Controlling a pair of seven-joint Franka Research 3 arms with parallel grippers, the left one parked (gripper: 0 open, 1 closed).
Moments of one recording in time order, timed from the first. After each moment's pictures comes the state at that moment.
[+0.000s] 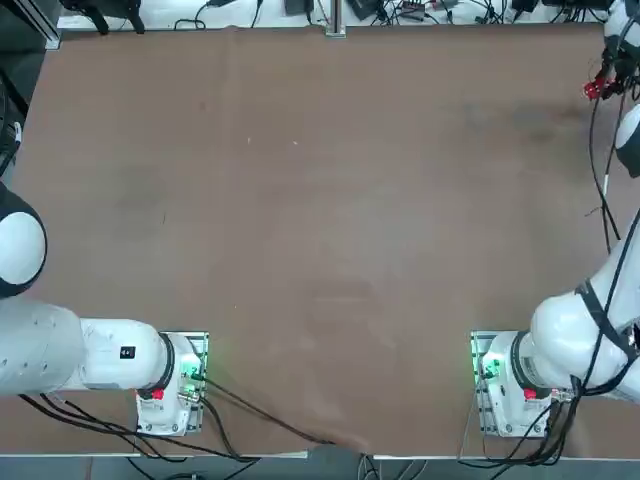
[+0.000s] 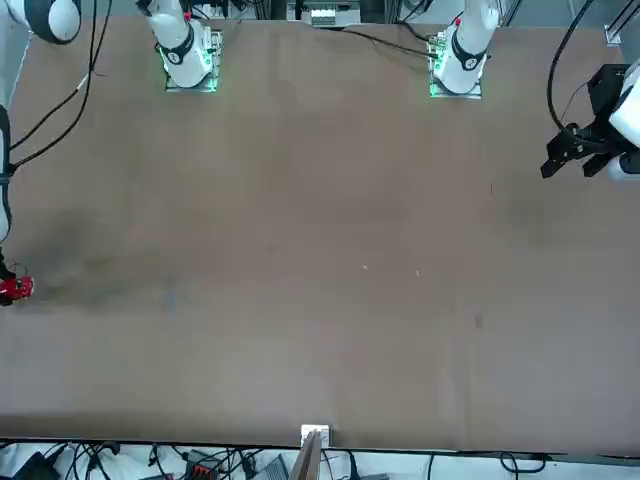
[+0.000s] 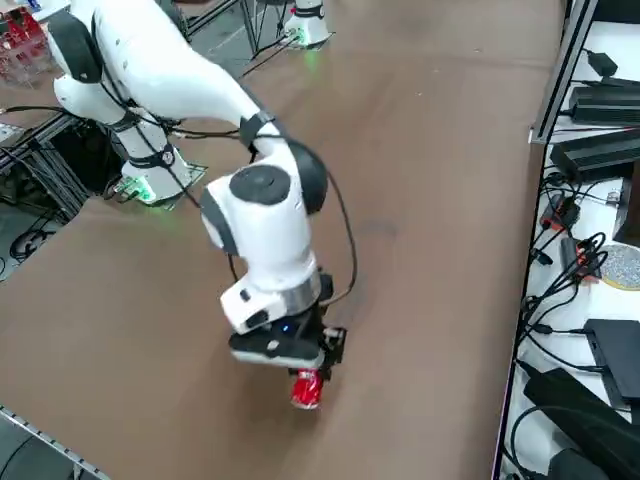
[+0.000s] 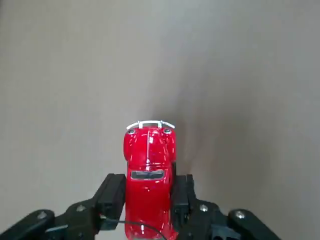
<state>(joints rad) -0.39 0.83 -0.17 -1.28 0.02 2.30 0.87</state>
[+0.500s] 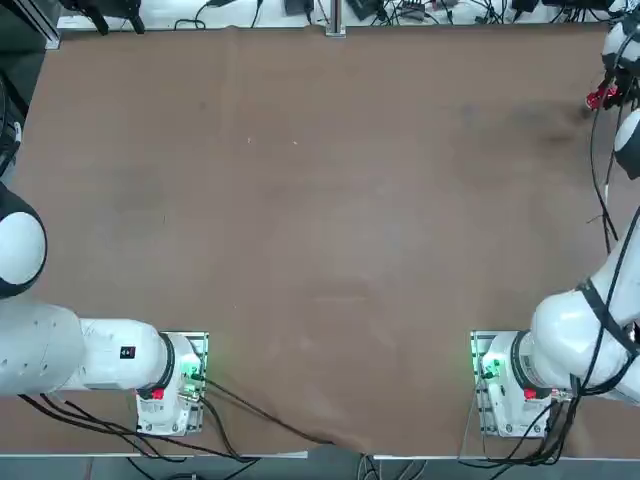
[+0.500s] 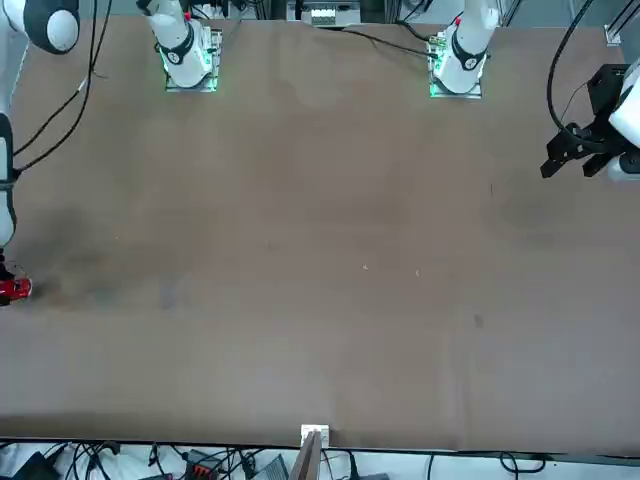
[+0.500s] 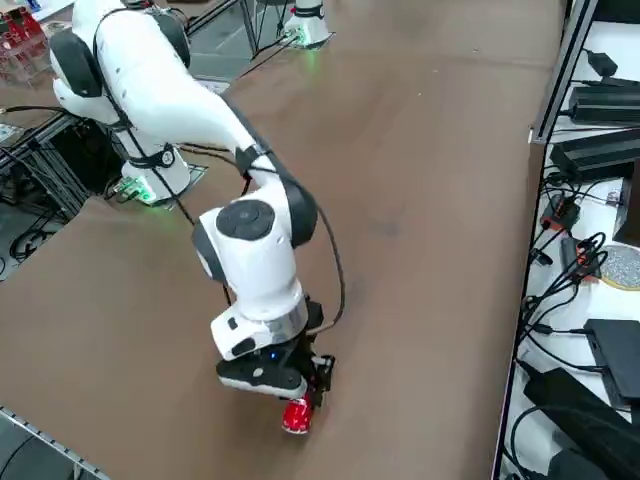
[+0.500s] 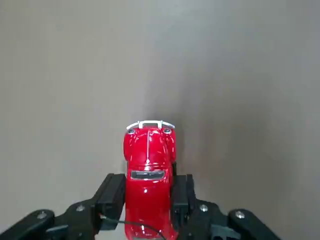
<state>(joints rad) -0.42 0.90 -0.17 -1.28 0.02 2.39 0.88</state>
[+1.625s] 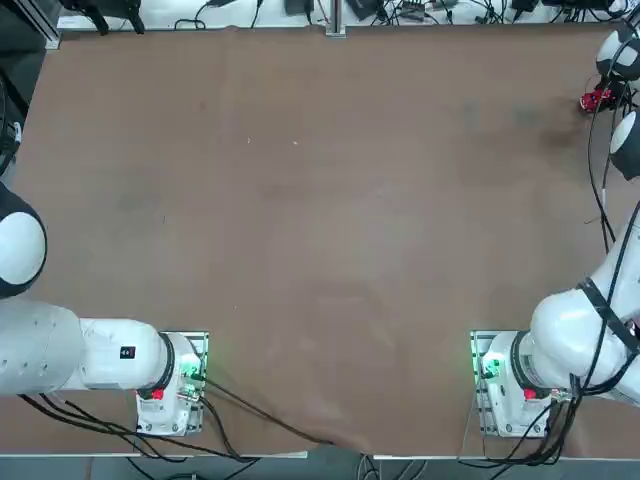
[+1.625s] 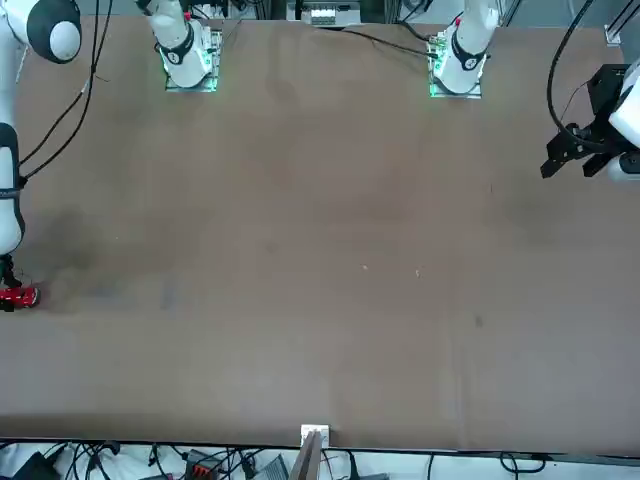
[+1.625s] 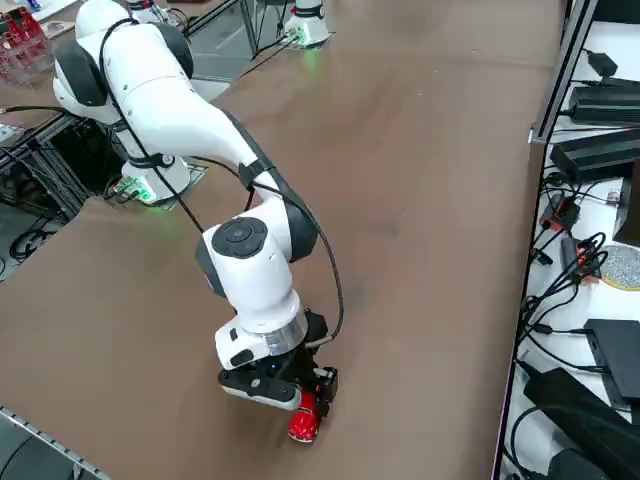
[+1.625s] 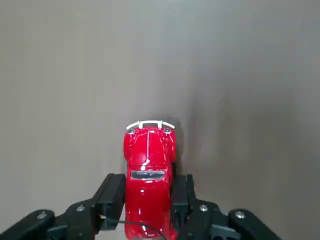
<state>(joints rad) -0.43 0.93 -0.17 -1.28 0.10 2.48 0.93</state>
